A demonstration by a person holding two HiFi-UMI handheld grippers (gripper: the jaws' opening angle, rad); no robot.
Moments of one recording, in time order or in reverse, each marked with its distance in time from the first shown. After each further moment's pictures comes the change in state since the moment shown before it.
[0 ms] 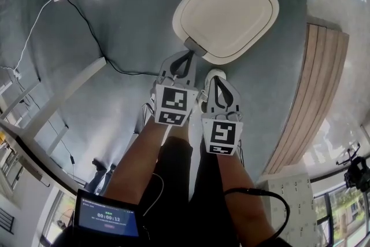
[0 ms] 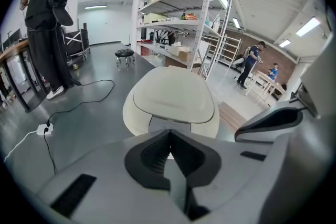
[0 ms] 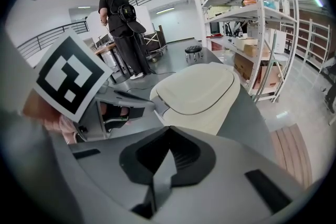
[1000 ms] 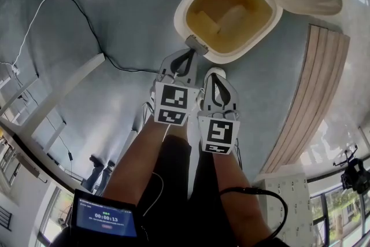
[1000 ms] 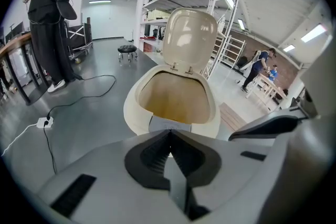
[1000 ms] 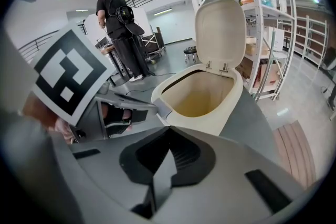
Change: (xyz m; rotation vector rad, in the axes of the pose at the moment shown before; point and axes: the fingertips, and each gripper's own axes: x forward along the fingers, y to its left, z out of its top) left arm 0.001 -0.001 -0.002 -0.042 0.031 0.002; right arm 0.006 0.005 0.003 0.027 -0.014 -0.002
